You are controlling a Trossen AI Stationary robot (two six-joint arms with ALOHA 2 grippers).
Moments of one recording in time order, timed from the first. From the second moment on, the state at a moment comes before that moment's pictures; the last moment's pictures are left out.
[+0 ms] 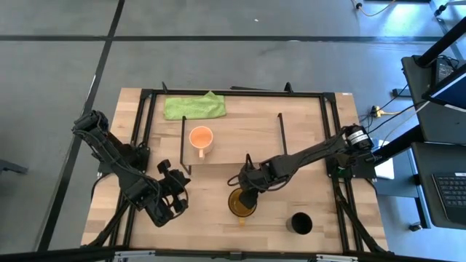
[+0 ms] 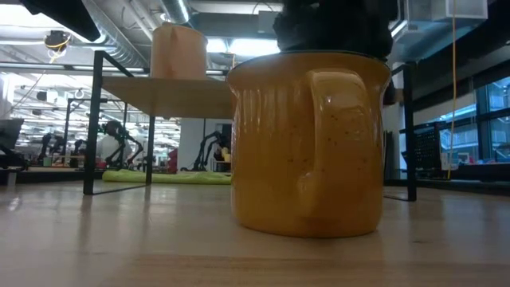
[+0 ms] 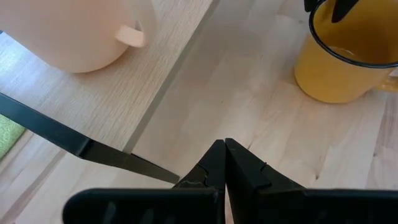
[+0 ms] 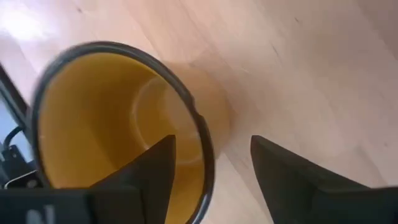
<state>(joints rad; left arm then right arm) -0.81 1.45 1.13 -1.07 -0.79 -1.22 0.31 1.87 1.37 -0.67 -0.05 0.98</state>
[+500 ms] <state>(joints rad) -0.81 1.45 1.13 -1.08 -0.79 -1.22 0.31 1.87 1.37 -0.66 -0.05 0.98</state>
